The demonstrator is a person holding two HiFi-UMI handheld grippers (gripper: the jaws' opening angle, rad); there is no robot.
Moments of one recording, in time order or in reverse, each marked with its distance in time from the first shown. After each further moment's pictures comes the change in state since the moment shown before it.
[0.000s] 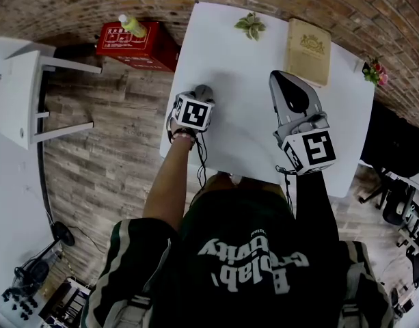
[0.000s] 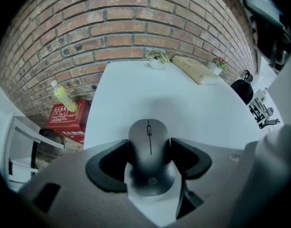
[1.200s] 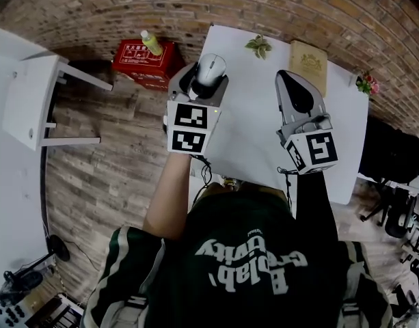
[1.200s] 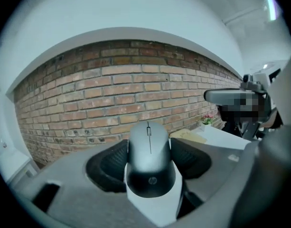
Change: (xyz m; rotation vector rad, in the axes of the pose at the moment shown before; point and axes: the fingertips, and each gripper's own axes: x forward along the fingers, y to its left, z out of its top) left arm -0.250 -0.016 0.142 0.166 -0.749 0.100; right arm -0.018 0.038 0.078 -0.102 -0.160 -0.051
